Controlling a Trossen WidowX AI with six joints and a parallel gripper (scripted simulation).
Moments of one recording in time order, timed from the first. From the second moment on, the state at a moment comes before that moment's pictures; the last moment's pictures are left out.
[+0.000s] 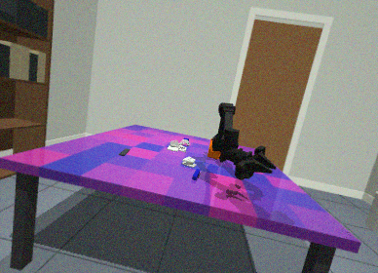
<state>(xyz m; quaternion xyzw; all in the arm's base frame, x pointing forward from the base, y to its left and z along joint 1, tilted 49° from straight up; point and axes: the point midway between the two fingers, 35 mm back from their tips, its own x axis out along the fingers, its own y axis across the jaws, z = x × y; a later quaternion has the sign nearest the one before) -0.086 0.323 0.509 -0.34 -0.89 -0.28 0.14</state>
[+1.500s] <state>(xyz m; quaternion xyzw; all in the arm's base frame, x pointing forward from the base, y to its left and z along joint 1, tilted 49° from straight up) 0.114 0.373 0.476 -0.59 -0.78 -0.05 0.19</state>
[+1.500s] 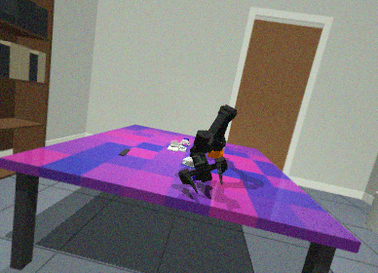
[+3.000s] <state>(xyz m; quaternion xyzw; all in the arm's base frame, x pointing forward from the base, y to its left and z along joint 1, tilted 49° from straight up) 0.367 0.266 0.370 -0.79 -0.48 0.16 0.34</state>
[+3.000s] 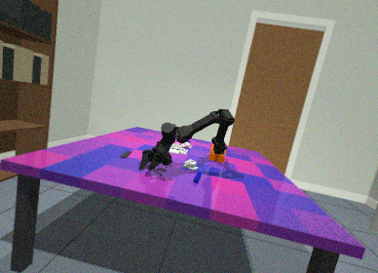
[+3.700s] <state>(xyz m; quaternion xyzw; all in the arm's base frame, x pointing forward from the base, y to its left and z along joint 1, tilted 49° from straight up) 0.435 0.173 0.293 -0.81 -0.31 0.26 0.43</state>
